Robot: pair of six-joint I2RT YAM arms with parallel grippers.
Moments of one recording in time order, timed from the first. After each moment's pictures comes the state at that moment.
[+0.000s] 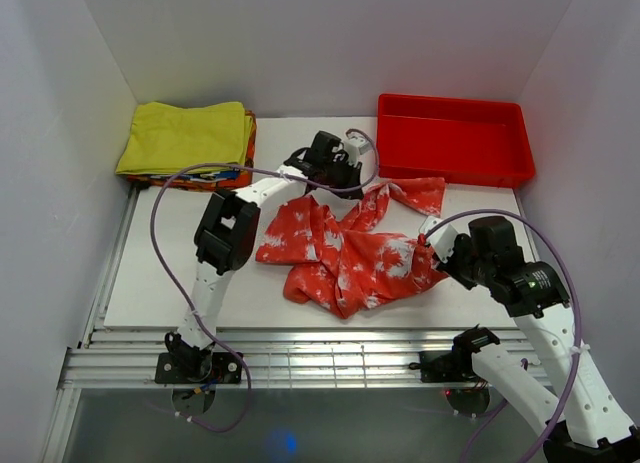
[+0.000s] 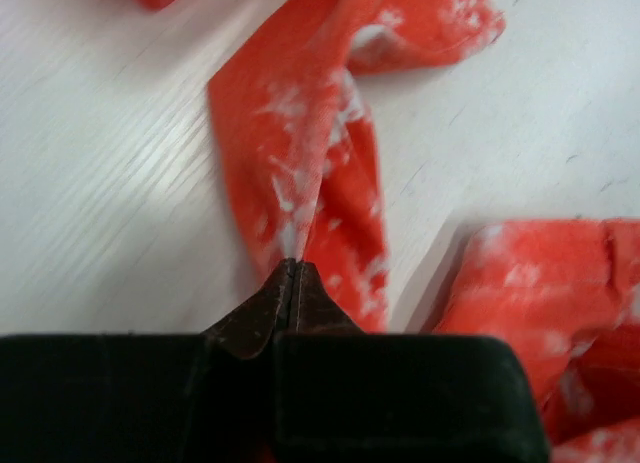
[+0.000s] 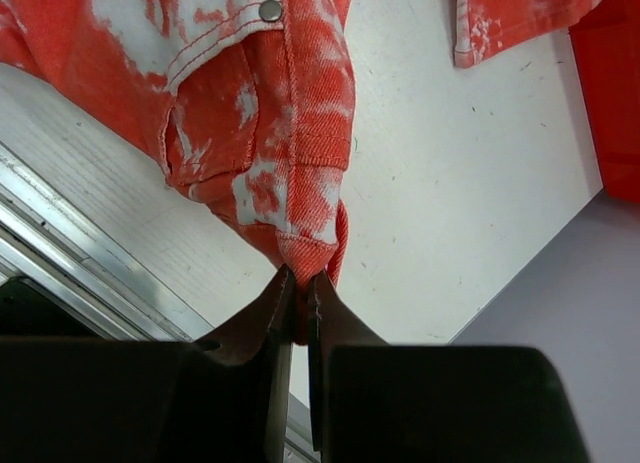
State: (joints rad) left arm -0.63 2.32 1.89 -0.25 0.51 -0.08; right arm 0.38 0.68 0.90 -1.08 -0.07 -0.68
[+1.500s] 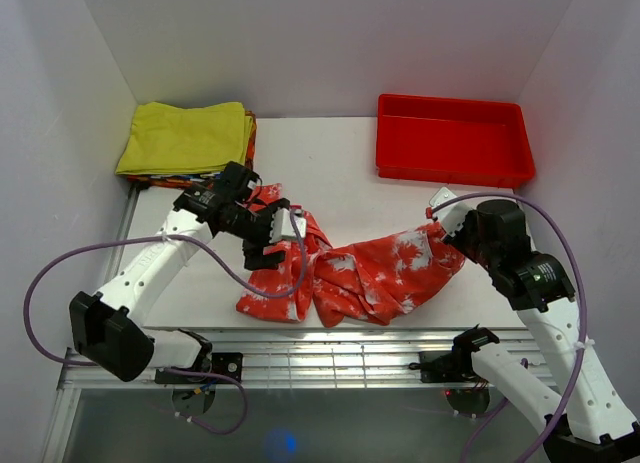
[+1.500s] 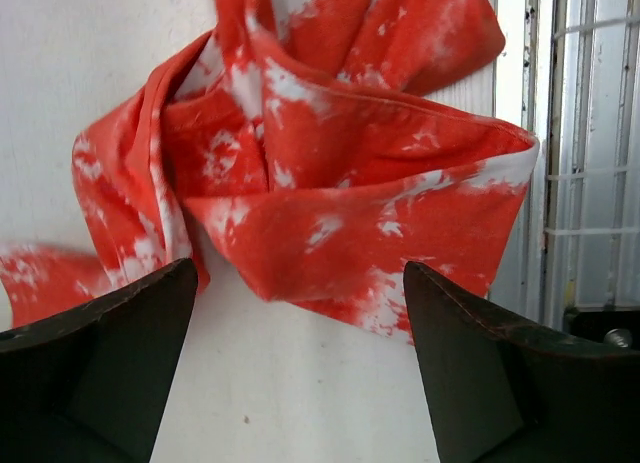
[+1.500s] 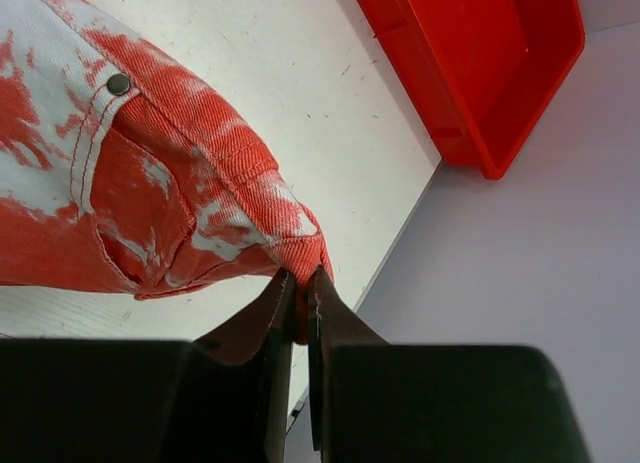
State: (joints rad) left arm -0.43 1.31 1.26 -1.07 0.61 1.05; right arm 0.38 0.72 1.00 -0.91 0.17 -0.70
